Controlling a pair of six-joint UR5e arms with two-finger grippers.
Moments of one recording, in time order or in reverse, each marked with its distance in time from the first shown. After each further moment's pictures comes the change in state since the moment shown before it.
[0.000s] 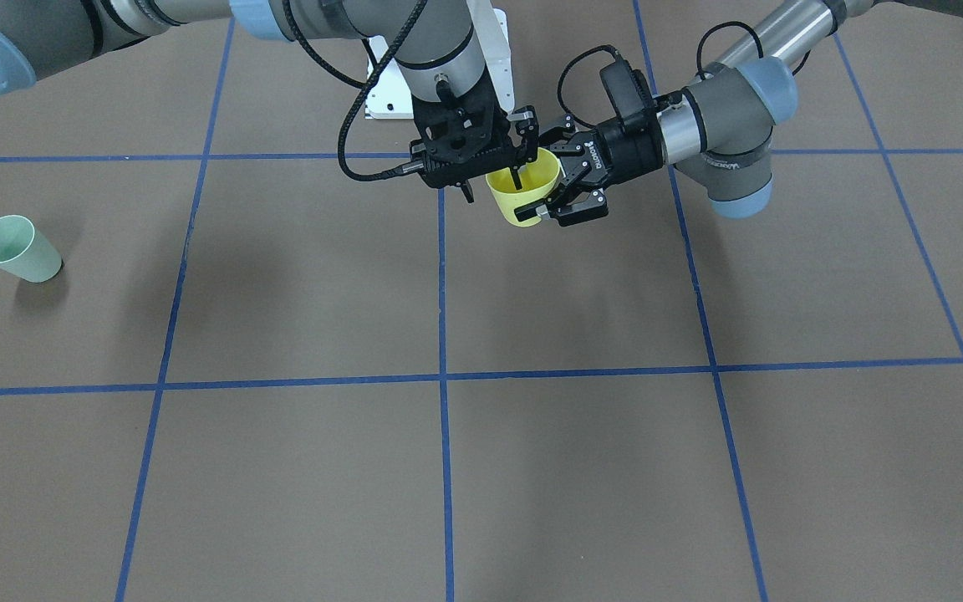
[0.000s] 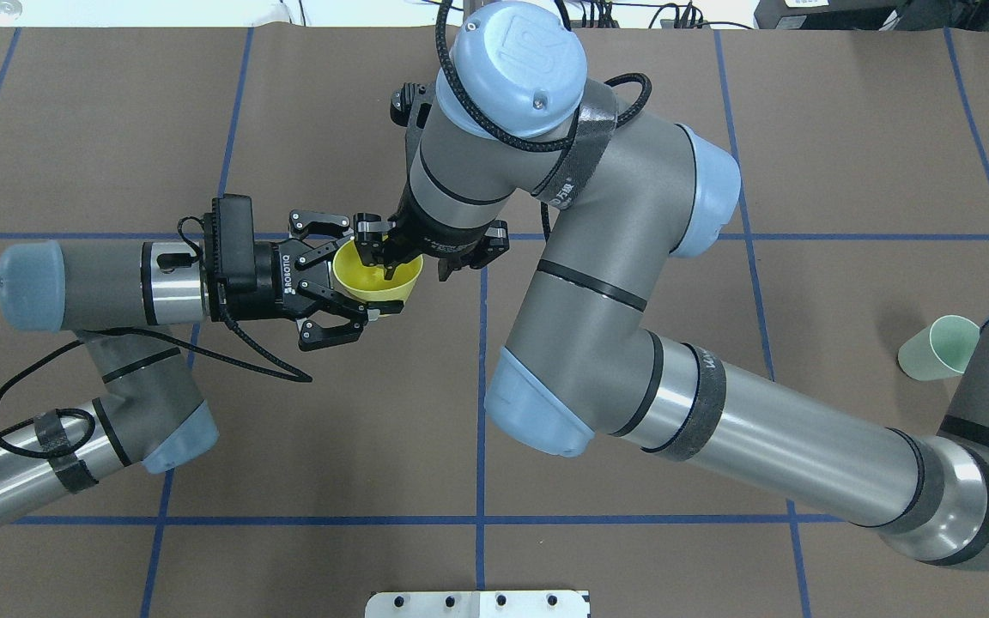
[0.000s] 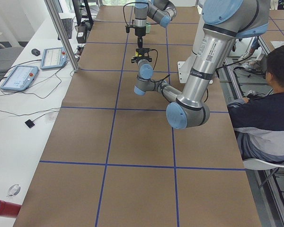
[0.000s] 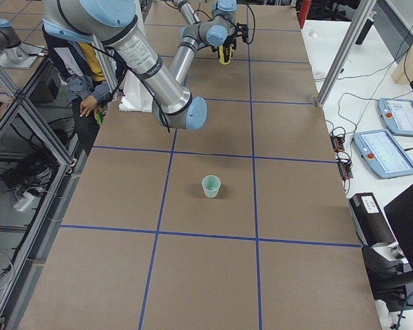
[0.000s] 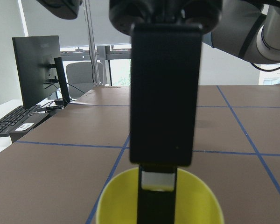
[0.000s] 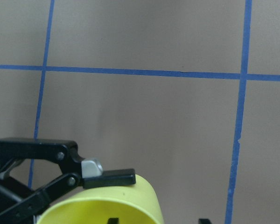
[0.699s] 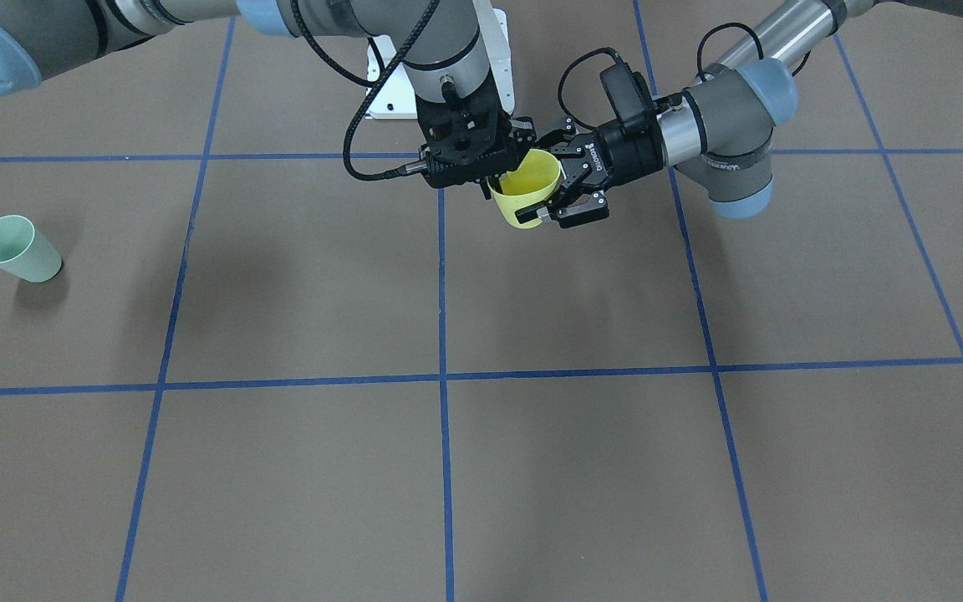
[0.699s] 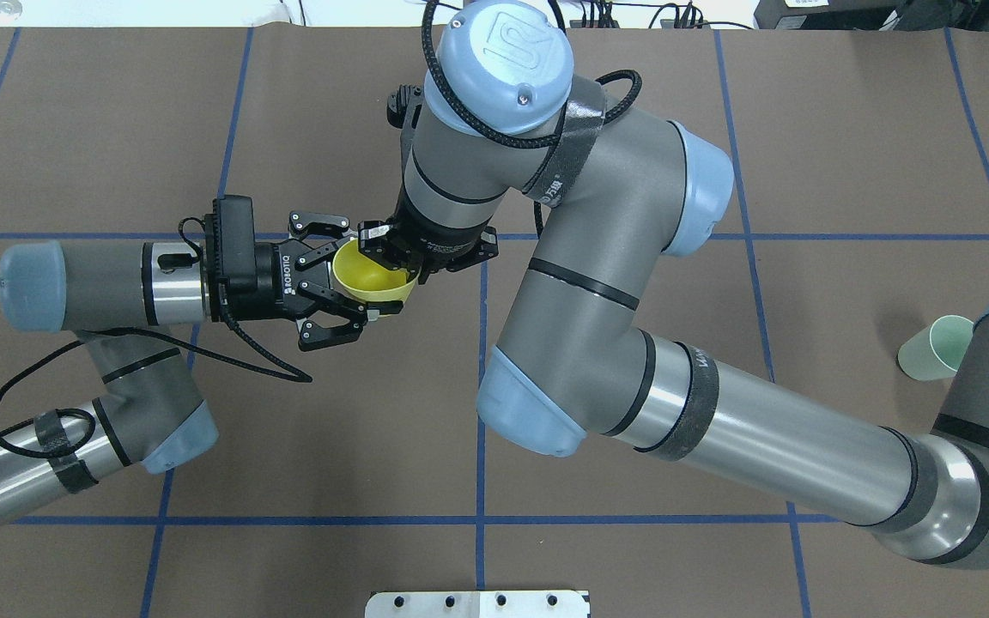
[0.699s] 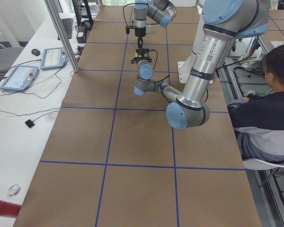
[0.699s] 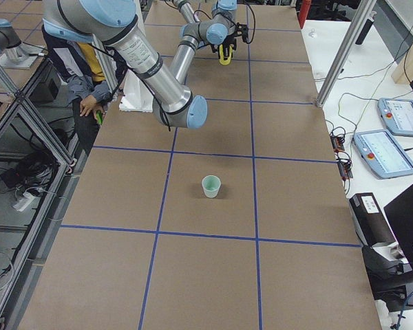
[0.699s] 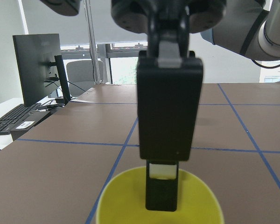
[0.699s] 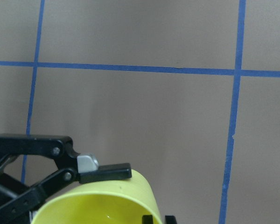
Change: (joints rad) left arm 0.000 0.001 0.003 0.000 0.000 0.003; right arm -0.001 0.011 -0.009 -0.029 0.000 -0.008
